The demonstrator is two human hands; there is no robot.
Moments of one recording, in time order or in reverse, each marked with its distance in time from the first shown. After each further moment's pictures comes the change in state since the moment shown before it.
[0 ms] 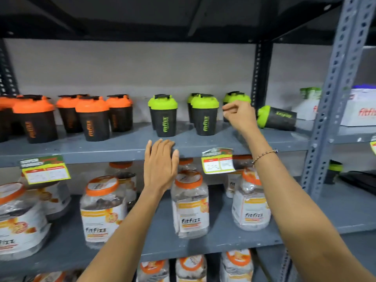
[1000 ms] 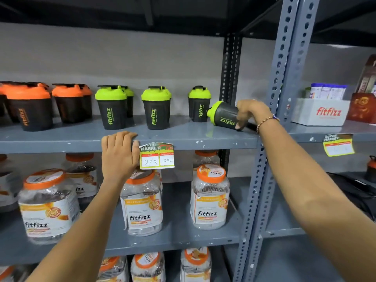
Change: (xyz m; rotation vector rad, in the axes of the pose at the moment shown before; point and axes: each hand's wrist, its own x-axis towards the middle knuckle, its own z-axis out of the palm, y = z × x) left_hand 0.010 0.068 0.045 0.224 0.141 -0.029; right_hand 0.095 0.100 -0.142 -0.995 -0.550 0.041
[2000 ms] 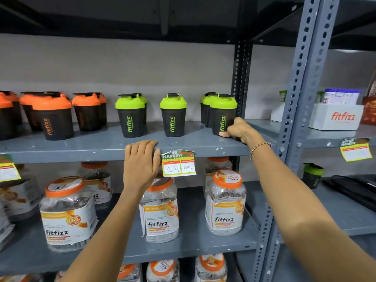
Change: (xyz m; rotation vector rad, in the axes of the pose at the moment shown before) left_hand 0.000 -0.009 -0.009 -0.128 -0.096 0.062; right_hand 0.003 -0.066 0.054 1.079 0.045 0.082
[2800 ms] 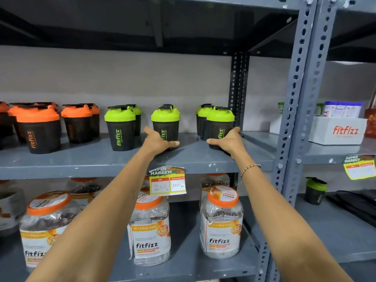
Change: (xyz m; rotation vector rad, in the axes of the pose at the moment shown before) left_hand 0.123 0.053 0.017 -0.687 -0.490 -0.697; right_hand 0.021 0.011 0.013 -0.035 0.214 -0.103
